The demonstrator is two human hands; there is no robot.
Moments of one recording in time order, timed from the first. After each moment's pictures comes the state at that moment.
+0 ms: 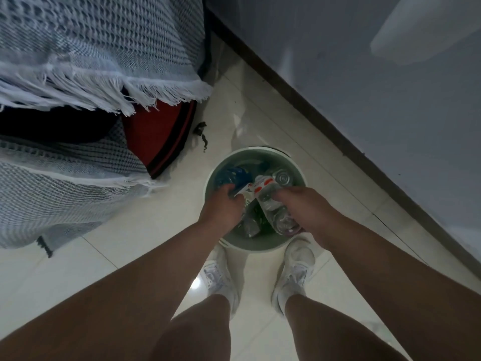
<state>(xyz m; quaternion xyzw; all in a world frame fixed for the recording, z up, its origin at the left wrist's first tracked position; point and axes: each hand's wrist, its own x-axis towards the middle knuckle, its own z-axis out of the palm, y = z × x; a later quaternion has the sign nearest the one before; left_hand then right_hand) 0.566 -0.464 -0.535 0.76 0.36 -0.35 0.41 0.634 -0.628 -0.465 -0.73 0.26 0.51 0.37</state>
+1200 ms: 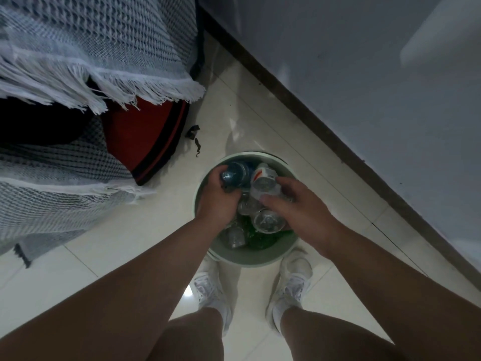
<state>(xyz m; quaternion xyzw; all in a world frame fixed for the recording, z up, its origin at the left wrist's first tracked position) 0.588 -0.468 -0.574 0.73 0.41 -0.19 0.51 0.634 -0.642 -0.491 -0.74 0.15 0.45 0.47</state>
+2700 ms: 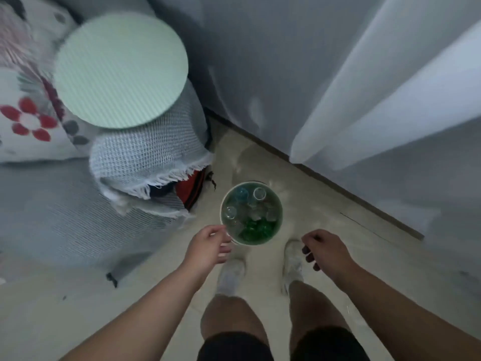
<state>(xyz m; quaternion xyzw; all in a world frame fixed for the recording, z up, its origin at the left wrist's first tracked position) 0.519 -0.439 -0.223 0.63 0.44 -0.31 0.56 0.541 -0.713 -0.229 -0.77 0.31 0.38 0.41</state>
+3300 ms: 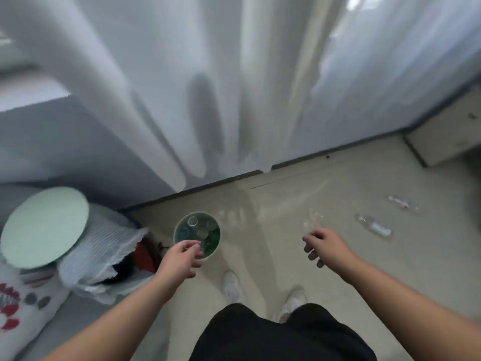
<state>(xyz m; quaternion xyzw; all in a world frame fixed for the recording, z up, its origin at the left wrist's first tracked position) 0.450 -0.498 0.006 0.81 0.05 -0.45 0.38 0.223 -0.783 0.017 -0.63 0.54 0.13 0.54</state>
